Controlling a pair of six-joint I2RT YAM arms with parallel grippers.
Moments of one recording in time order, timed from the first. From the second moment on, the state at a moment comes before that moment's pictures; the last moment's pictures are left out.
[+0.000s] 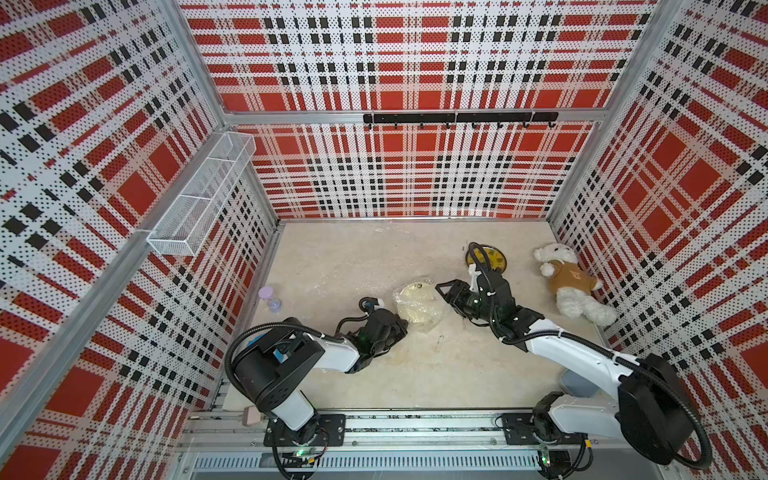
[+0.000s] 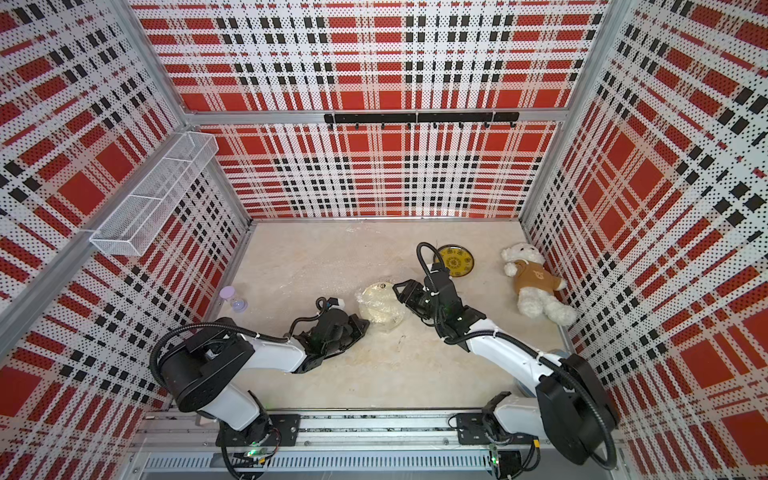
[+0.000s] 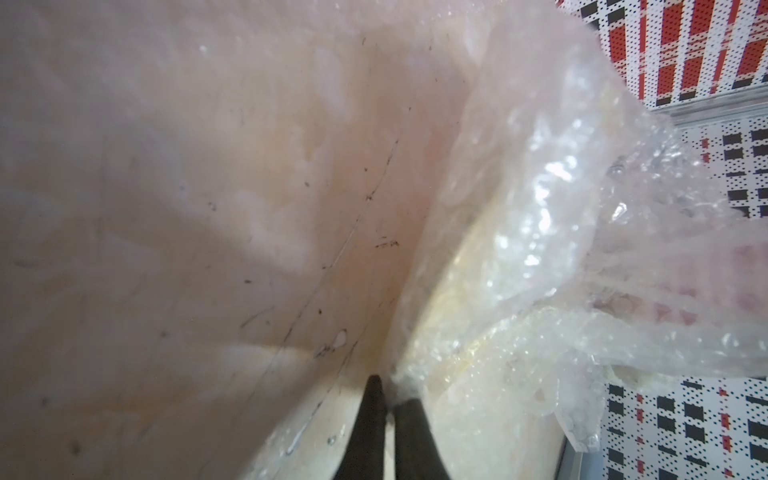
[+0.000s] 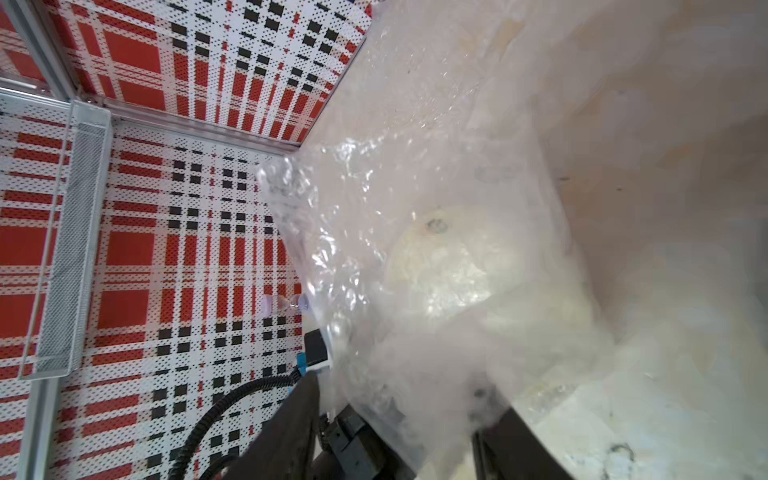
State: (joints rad) left arm -0.77 1.61 0.46 0.54 -0.07 -1.24; right arm 0.58 1.25 0.72 0.01 -0.10 1.08
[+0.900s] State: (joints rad) left arm -0.75 1.40 0.52 0.32 -0.04 -1.20; right arm 0.43 1.34 1.12 -0.45 -0.08 0.61
